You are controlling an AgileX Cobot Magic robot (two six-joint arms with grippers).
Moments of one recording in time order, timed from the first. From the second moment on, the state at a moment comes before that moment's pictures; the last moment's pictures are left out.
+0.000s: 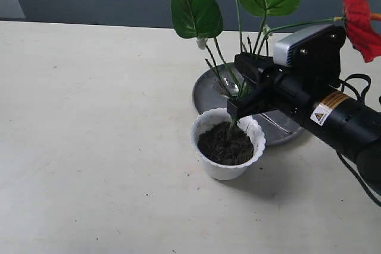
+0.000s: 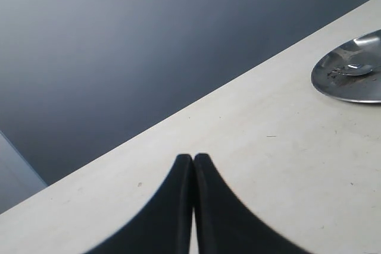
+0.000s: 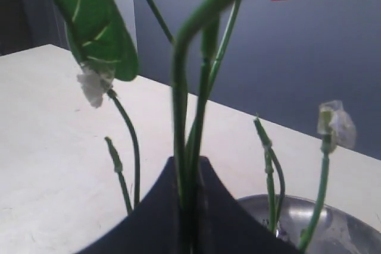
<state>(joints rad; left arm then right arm) -0.38 0.00 0.00 0.42 0.15 -0.01 0.54 1.49 -0.44 -0.06 -0.83 0.03</state>
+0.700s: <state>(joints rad) -0.38 0.00 0.00 0.42 0.15 -0.01 0.54 1.61 -0.44 -0.28 -0.83 0.00</state>
